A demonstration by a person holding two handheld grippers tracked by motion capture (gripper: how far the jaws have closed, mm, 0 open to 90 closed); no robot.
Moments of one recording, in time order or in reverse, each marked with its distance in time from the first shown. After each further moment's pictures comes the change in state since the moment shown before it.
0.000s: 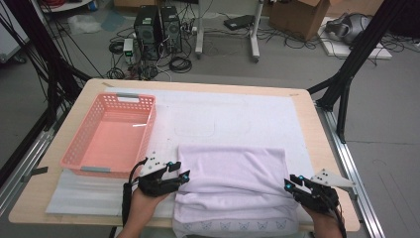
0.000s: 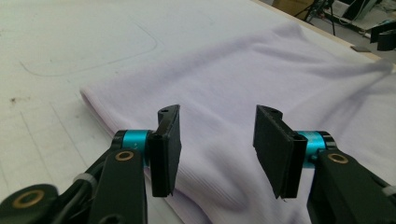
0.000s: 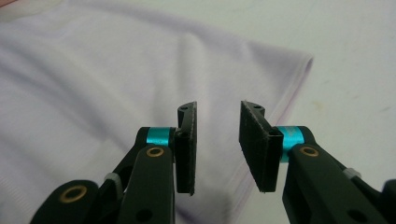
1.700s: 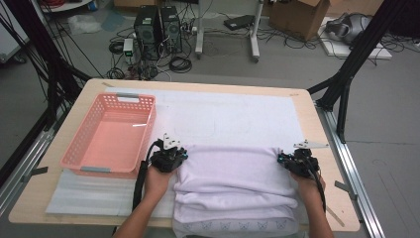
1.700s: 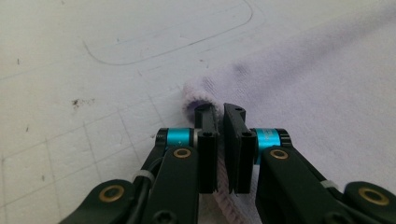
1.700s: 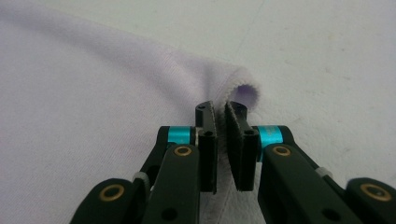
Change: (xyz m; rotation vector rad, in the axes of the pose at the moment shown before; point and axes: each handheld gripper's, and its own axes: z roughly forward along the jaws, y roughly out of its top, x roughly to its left) left arm 0.026 0.013 0.057 0.167 0.270 0.031; right arm -0.052 0.028 0.089 0.148 -0.066 0.084
